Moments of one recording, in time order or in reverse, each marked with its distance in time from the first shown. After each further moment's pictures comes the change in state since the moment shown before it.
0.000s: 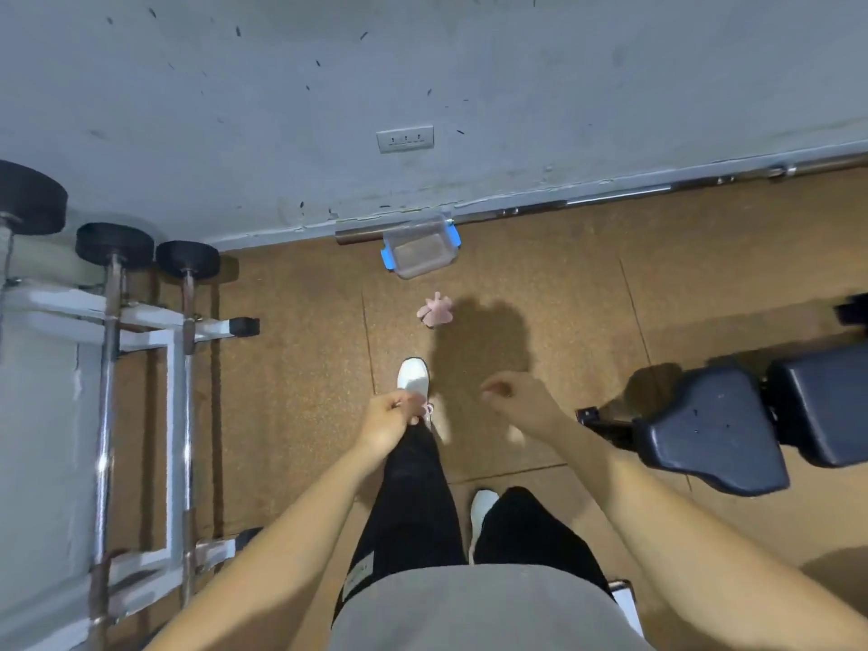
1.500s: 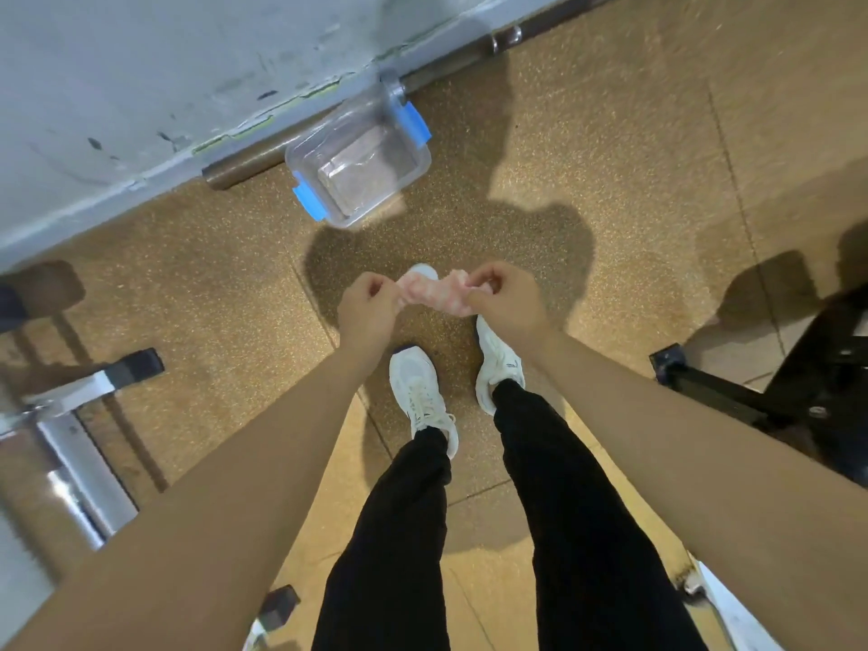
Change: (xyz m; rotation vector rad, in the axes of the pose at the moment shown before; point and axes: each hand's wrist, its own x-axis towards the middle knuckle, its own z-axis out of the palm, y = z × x) left_hand 0.482 0.002 0.044 0.228 0.072 -0.036; right_hand 0.445 0.091 0.055 0.455 0.342 0.250
